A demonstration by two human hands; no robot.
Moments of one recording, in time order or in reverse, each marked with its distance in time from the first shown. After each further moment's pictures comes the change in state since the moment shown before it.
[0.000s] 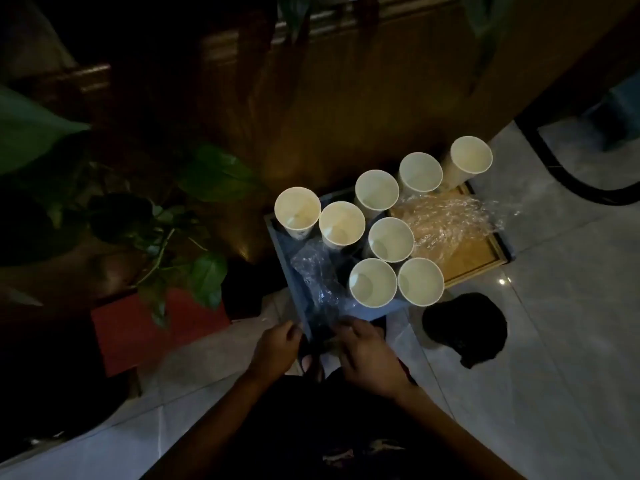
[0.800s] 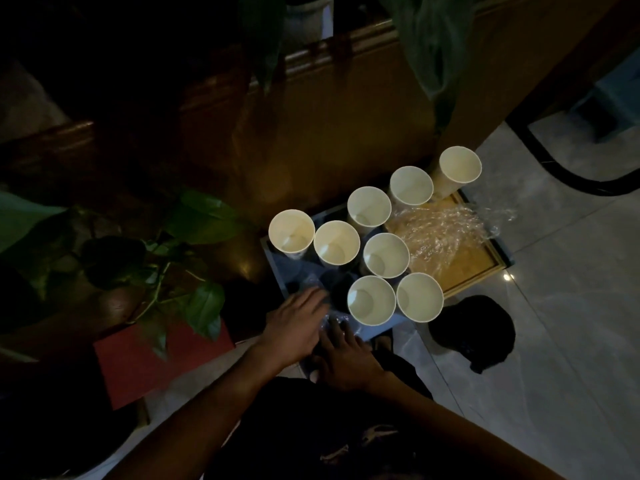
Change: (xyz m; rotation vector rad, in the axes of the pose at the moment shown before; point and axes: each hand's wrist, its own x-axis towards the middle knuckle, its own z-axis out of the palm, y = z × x) left_hand 0.034 0.079 -0.038 0.907 -0.050 0.799; right_hand 0.045 -0.002 0.036 -0.165 -0.471 0.160
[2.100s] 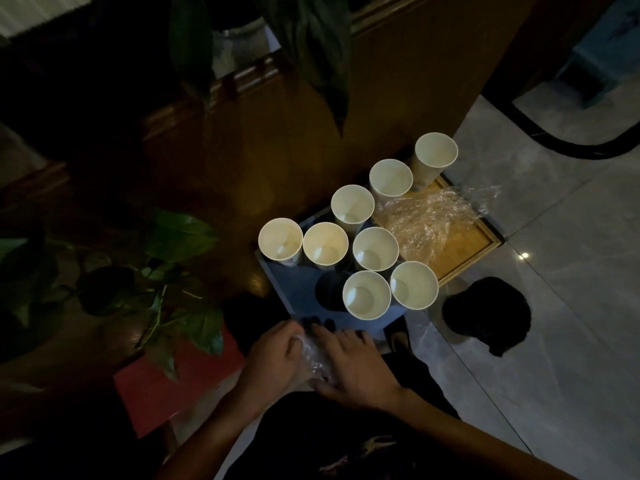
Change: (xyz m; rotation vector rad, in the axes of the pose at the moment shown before) left_hand -0.055 0.012 -0.031 -0.554 0.108 -0.347; right_hand -0.045 -0.017 -0.015 0.026 0.574 -0.164
